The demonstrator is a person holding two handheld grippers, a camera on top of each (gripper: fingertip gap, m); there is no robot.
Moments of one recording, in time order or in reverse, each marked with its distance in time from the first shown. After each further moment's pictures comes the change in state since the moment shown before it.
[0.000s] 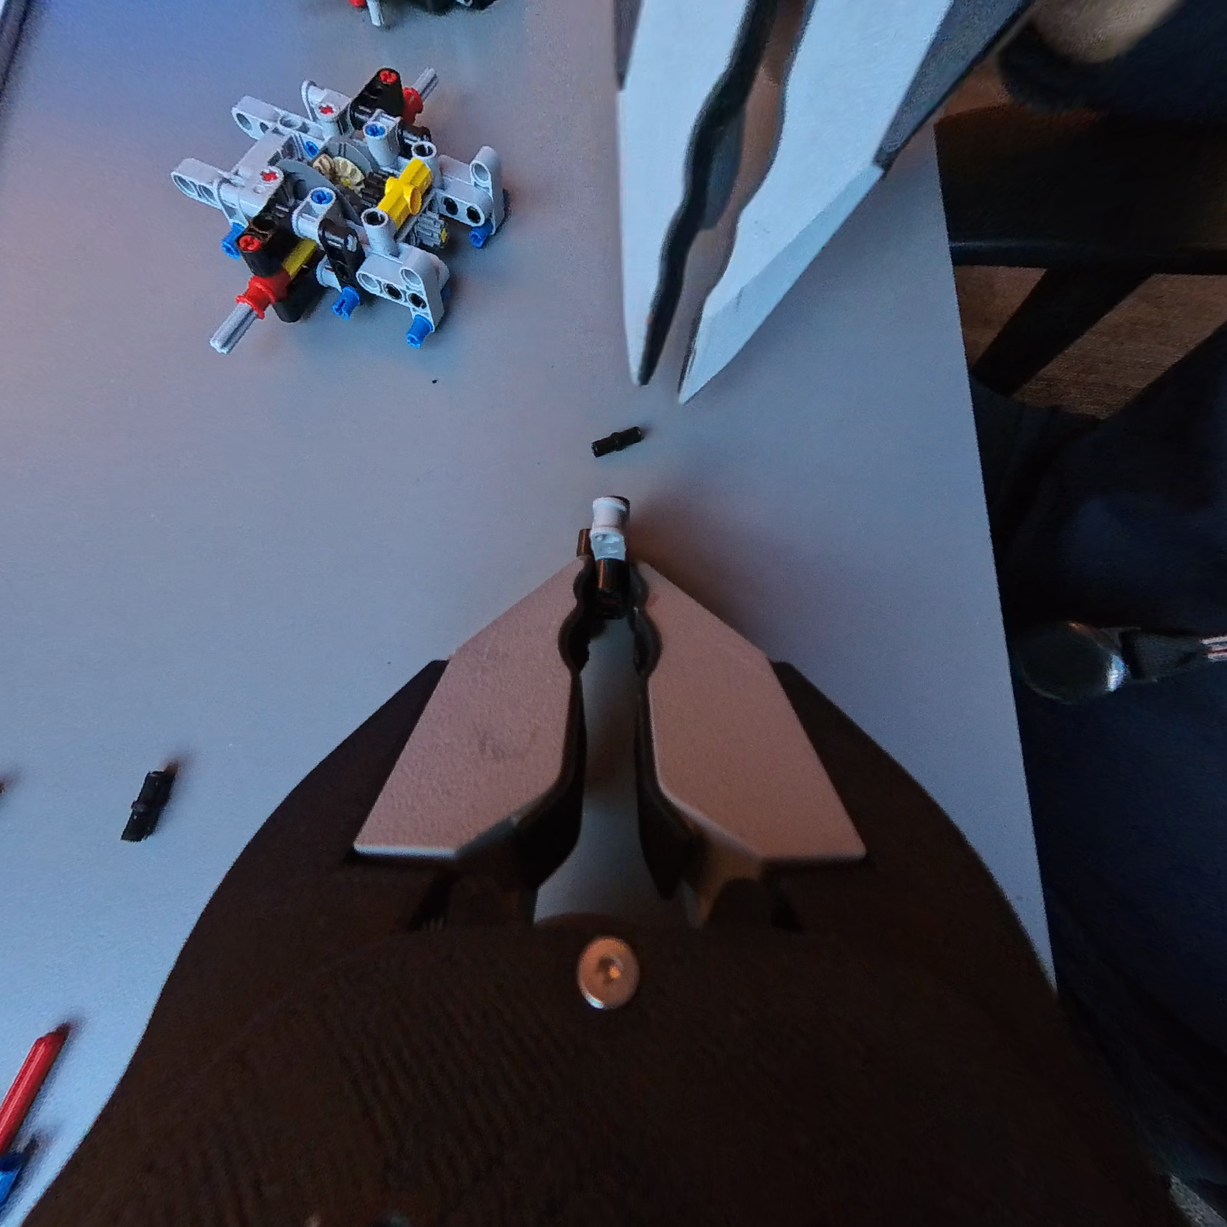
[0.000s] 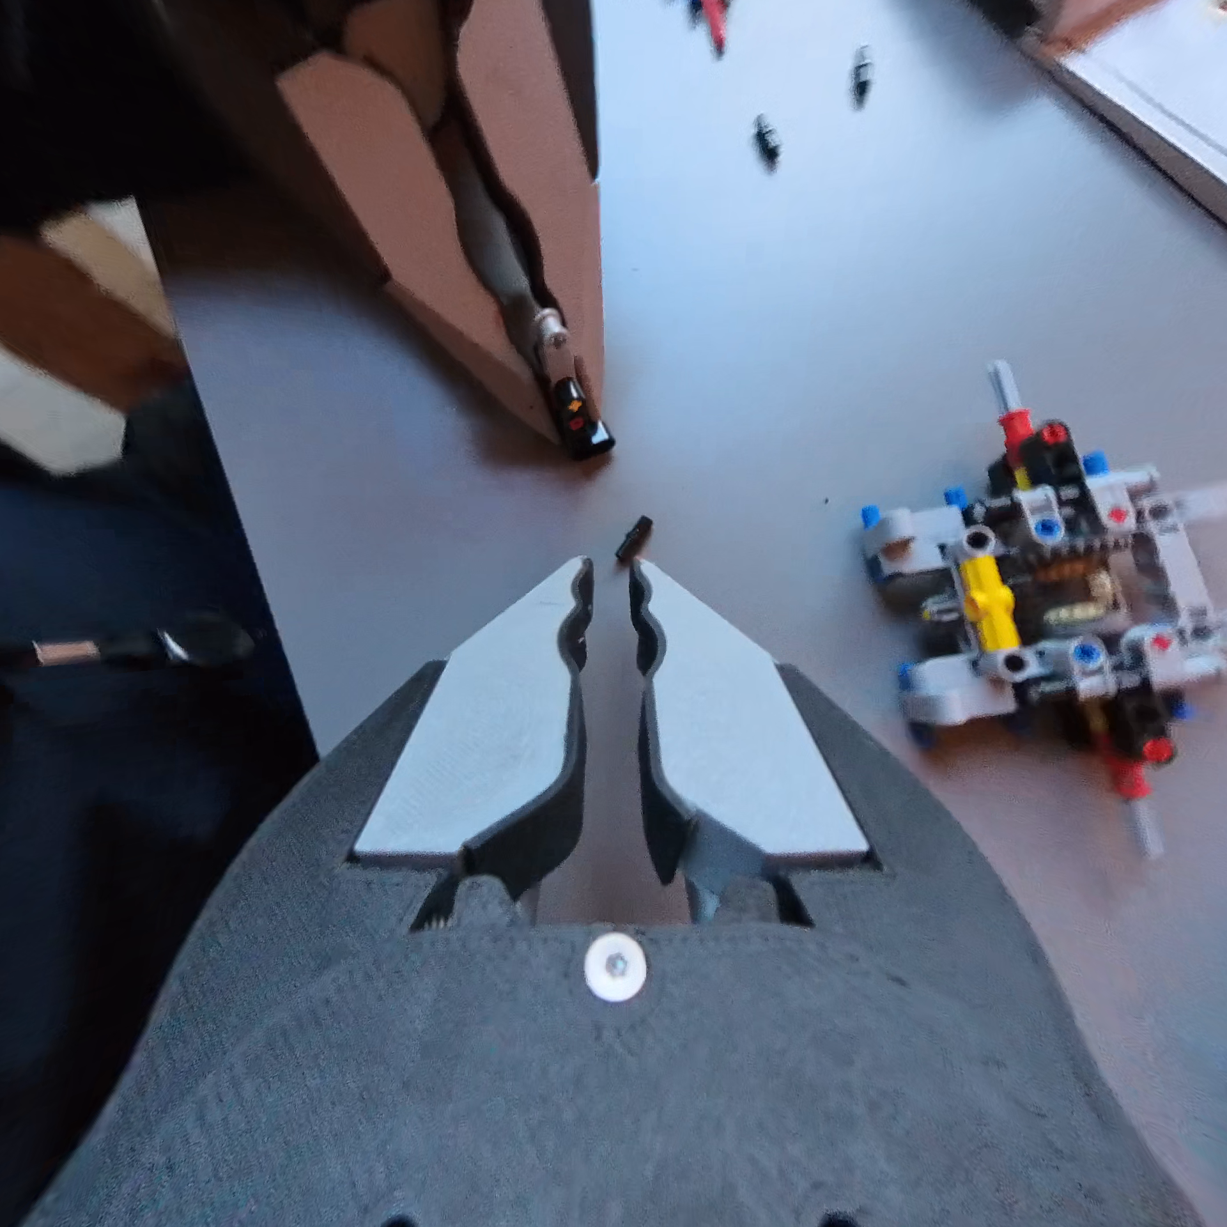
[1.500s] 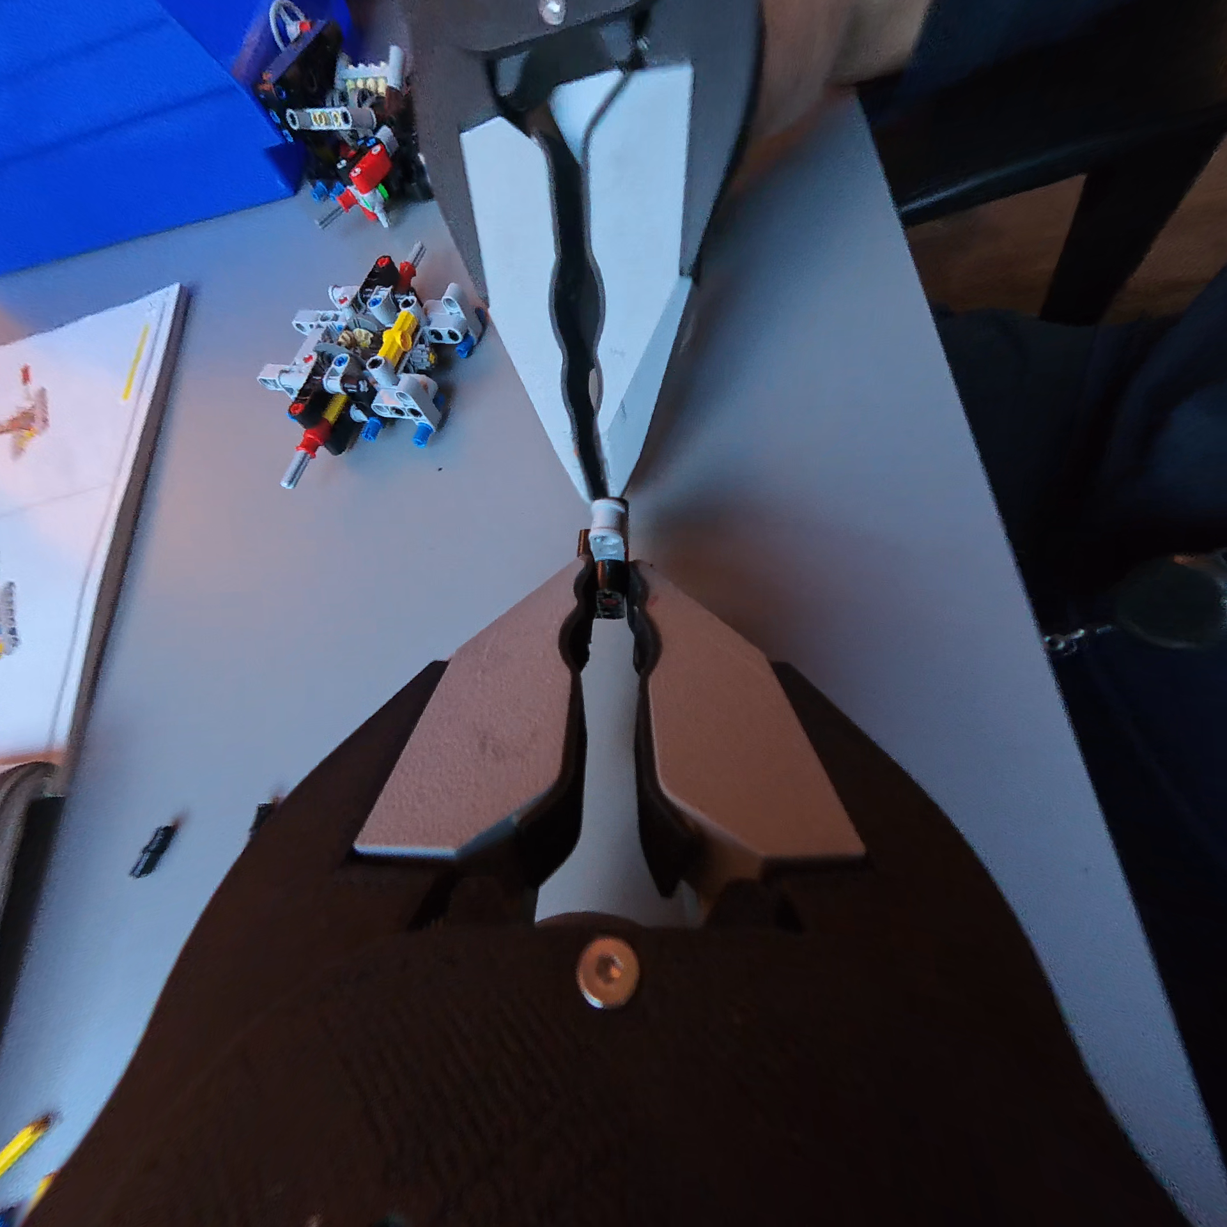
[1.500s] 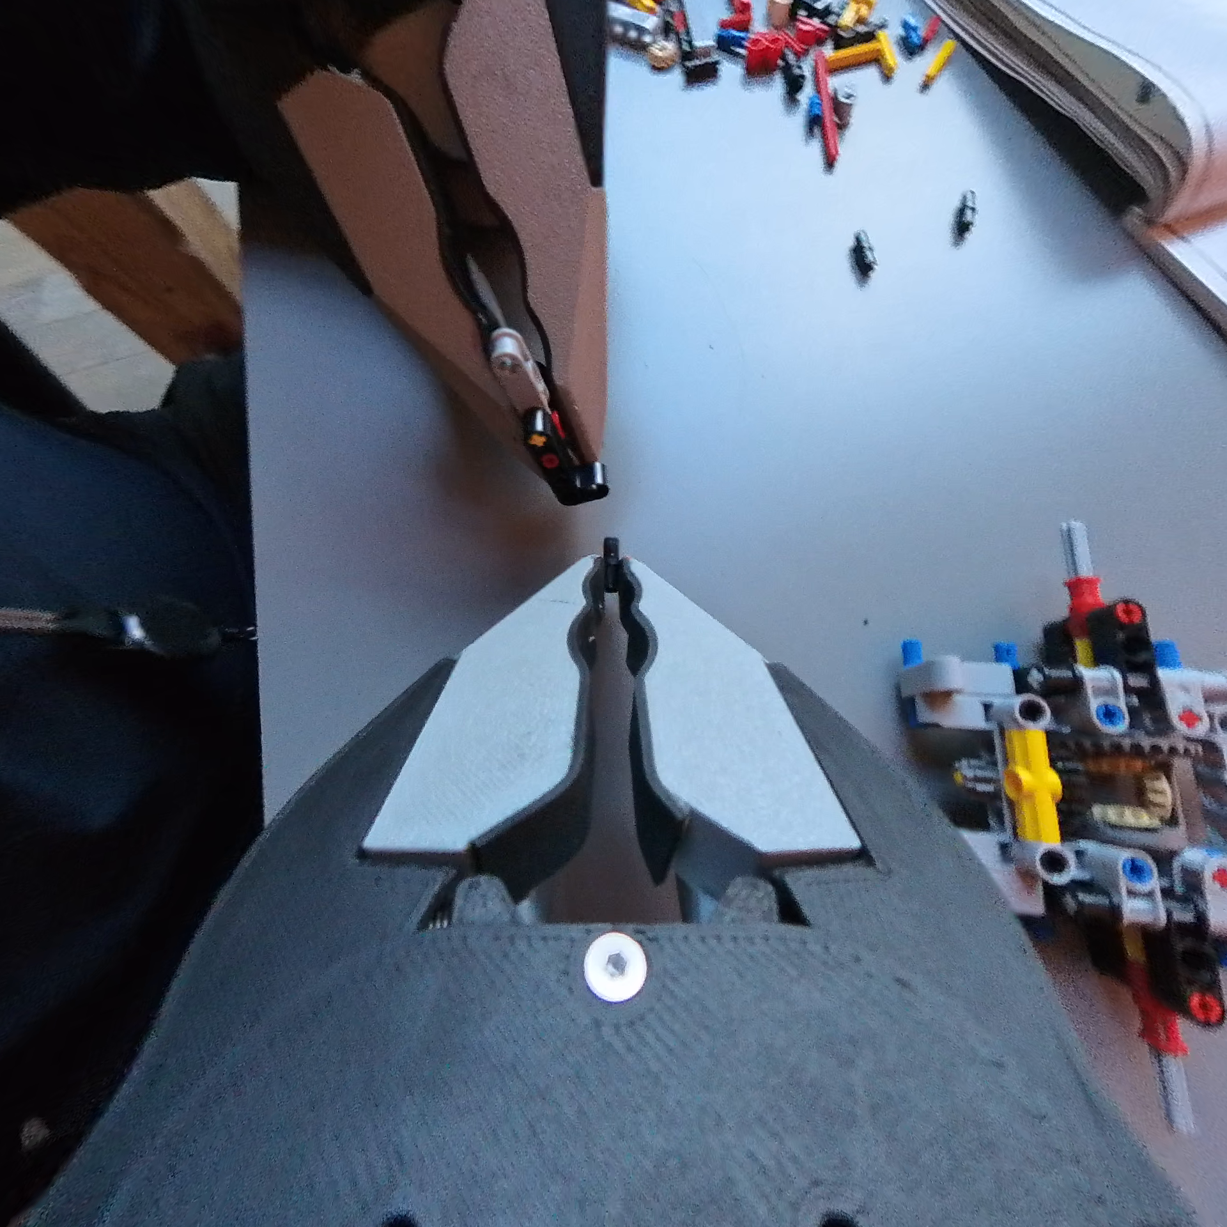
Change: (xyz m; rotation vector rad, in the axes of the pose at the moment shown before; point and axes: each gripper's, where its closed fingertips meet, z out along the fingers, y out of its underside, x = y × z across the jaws) left arm 0.014 -0.010 -0.009 0.104 -0.126 0.294; right arm -0.010 -0.012 0.022 0.072 -0.133 -0.204
